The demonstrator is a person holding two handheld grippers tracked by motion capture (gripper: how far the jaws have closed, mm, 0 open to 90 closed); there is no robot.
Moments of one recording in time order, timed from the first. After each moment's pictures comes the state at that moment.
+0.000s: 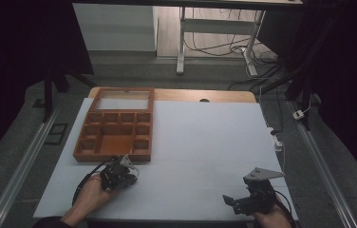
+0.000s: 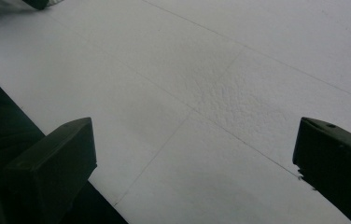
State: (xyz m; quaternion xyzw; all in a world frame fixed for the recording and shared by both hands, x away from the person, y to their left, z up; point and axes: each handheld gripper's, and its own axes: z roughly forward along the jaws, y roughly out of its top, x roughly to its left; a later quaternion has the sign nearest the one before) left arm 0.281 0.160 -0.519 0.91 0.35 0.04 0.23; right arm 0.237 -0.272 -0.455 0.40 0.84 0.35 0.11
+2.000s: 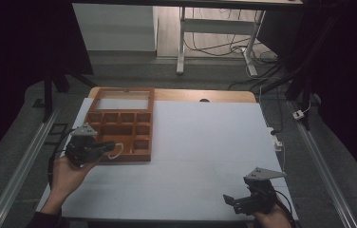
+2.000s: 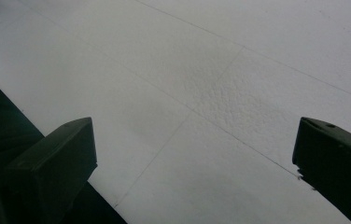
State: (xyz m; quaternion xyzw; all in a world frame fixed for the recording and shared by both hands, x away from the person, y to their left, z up) left arm 0.293 0.240 -0.429 0.80 0.43 0.12 0.39; right arm 0.238 -0.273 -0.456 0.40 0.84 0.36 0.11
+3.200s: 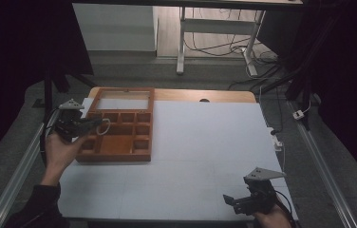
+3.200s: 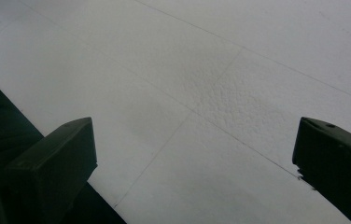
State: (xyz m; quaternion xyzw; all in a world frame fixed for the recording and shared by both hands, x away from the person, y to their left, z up) left arm 0.346 0.285 -0.410 0.76 0.49 0.17 0.39; right arm 0.237 -0.273 -0.455 0.40 0.84 0.36 0.11
